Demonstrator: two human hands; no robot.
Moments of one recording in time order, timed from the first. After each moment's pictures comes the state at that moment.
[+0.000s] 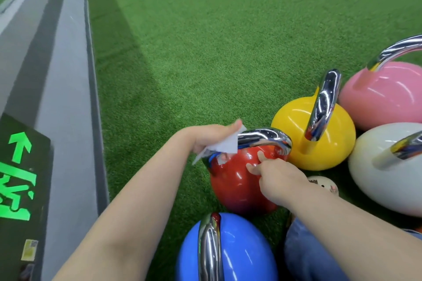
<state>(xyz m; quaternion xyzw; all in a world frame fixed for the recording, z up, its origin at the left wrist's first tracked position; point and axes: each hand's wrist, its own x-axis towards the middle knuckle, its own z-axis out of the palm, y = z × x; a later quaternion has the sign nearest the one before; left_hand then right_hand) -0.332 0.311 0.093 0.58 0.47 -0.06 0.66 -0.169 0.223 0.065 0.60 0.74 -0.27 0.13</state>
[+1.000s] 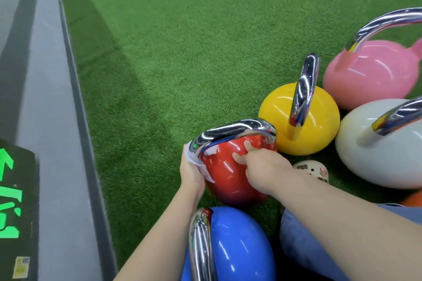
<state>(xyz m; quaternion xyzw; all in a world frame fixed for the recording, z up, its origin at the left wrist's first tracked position) -0.324 0.248 0.006 0.15 0.60 0.54 0.57 -0.169 0.223 0.058 0.59 0.74 -0.29 0.11</state>
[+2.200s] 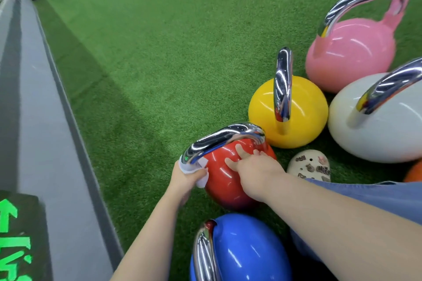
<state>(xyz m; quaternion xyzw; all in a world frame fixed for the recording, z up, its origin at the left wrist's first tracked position) -0.358 0.262 0.011 0.51 0.59 0.30 0.55 -0.173 0.219 0.056 0.60 0.72 -0.32 0.10</state>
